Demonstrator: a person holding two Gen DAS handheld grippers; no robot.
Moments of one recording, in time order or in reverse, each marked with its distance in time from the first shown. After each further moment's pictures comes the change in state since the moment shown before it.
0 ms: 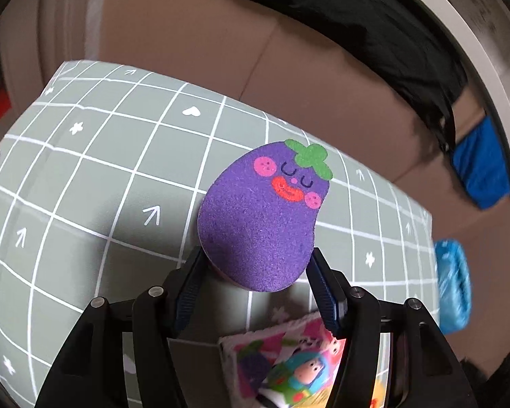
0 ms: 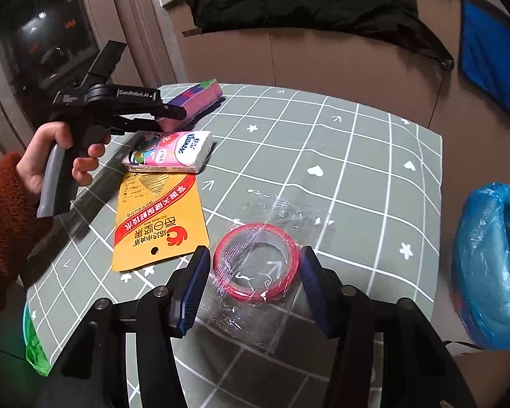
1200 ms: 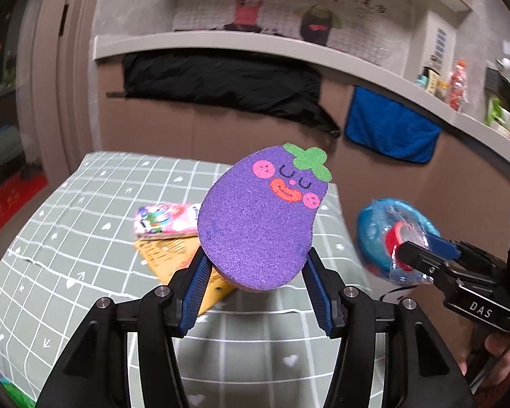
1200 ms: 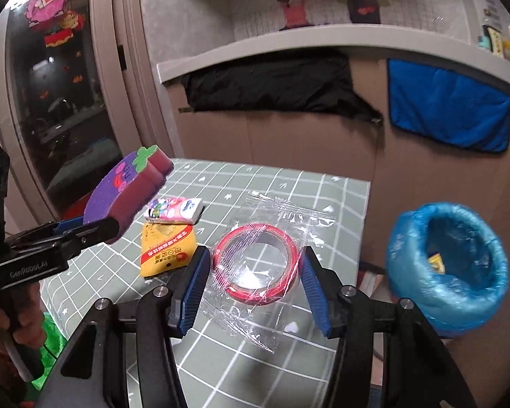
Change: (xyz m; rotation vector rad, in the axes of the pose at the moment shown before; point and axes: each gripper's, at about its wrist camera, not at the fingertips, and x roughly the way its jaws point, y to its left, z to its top) left arm -0.175 -0.185 -0.223 0.301 -0.371 0.070; right arm -0.137 -0.034 -0.041 0.042 -0.316 -0.038
